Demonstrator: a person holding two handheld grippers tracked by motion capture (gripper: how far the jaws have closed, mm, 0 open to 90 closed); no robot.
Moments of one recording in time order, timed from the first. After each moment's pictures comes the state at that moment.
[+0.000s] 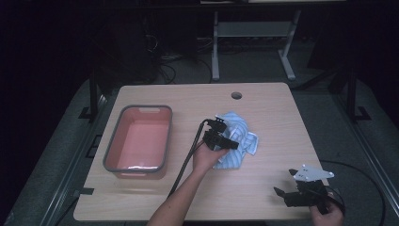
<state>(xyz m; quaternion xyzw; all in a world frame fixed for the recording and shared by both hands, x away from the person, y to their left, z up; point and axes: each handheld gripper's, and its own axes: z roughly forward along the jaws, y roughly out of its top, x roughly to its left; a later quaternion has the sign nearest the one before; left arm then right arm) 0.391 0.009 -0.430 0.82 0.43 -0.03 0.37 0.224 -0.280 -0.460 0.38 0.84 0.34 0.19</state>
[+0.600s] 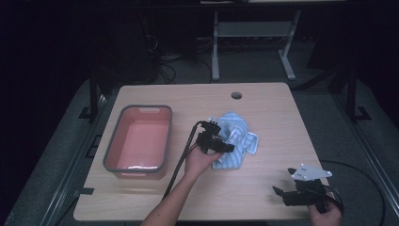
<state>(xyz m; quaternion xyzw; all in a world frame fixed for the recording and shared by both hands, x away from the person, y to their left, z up) 0.374 0.030 -0.421 0.83 0.42 -0.02 0.37 0.226 -0.277 -0.459 0.37 0.84 0.34 0.19</state>
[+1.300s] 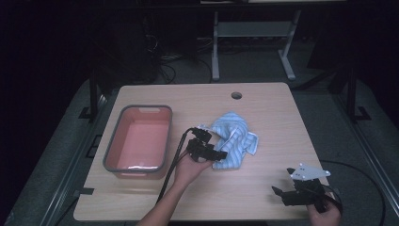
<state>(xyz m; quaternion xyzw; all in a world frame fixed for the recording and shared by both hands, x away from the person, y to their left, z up) 0.350 0.059 -0.424 0.83 0.41 -0.01 0.38 0.227 -0.275 -0.460 0.37 0.84 0.34 0.19</state>
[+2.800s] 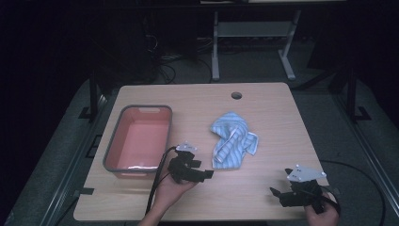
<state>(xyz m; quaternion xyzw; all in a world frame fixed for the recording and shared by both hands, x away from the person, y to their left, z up) 0.291 0.108 -0.430 0.83 0.39 -0.02 0.40 0.225 -0.267 -0.460 0.36 0.85 0.33 0.20</state>
